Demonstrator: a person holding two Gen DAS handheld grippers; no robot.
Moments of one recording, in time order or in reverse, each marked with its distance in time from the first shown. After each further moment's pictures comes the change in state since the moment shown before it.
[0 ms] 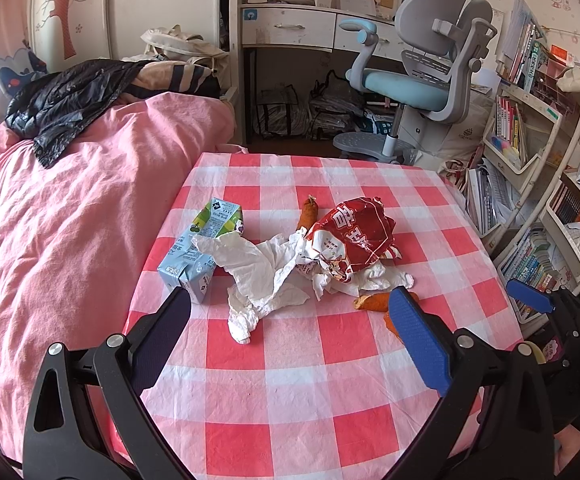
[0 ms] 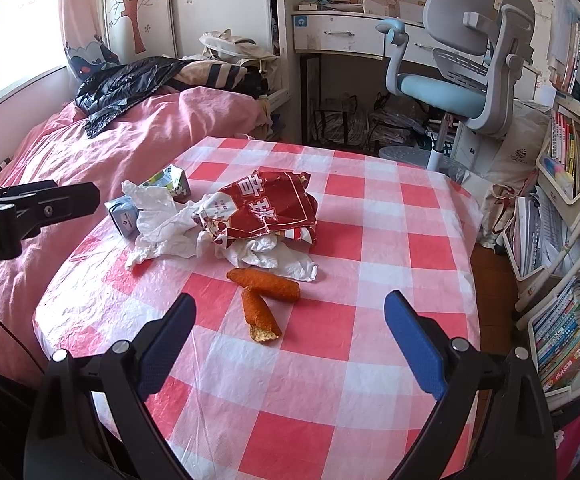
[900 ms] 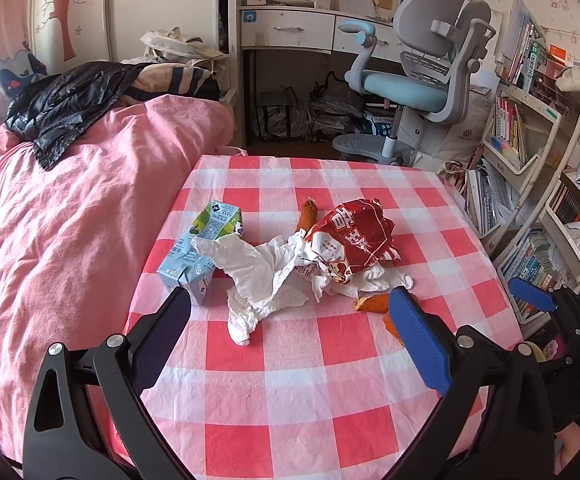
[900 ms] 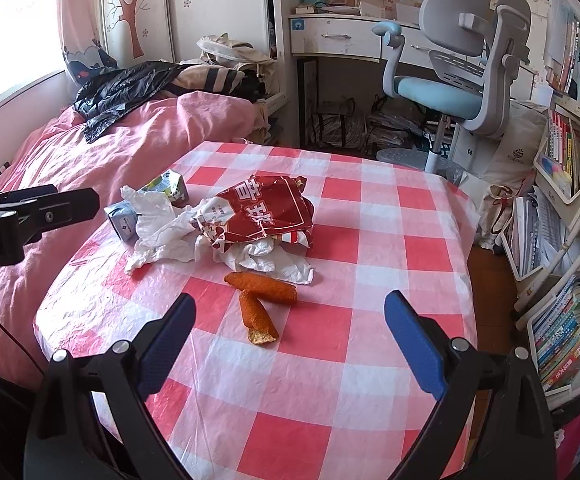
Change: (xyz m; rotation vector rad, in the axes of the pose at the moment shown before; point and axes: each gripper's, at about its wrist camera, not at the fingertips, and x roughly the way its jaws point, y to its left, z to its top) left arm 0.000 0.000 0.000 0.000 -0.004 -0.001; right arm -0.003 -0.002 0.000 0.004 -0.005 -0.003
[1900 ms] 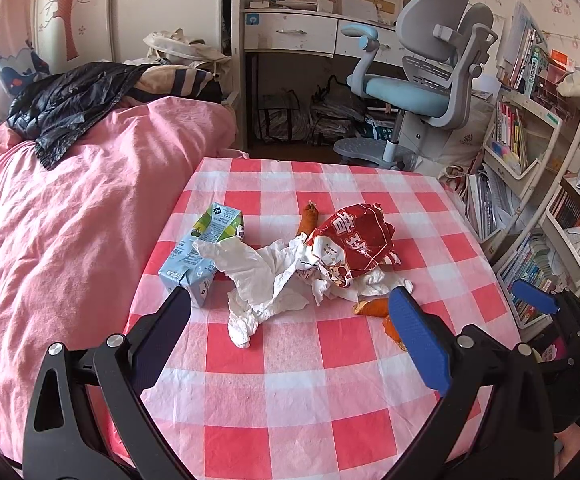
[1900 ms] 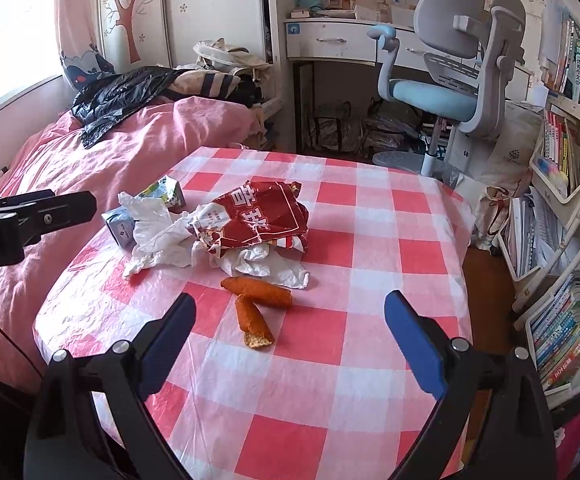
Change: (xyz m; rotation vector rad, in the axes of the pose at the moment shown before) left arm -0.001 0.001 0.002 -0.007 -0.006 -0.002; right arm -0.005 -0.006 0.005 0.011 -0.009 -0.008
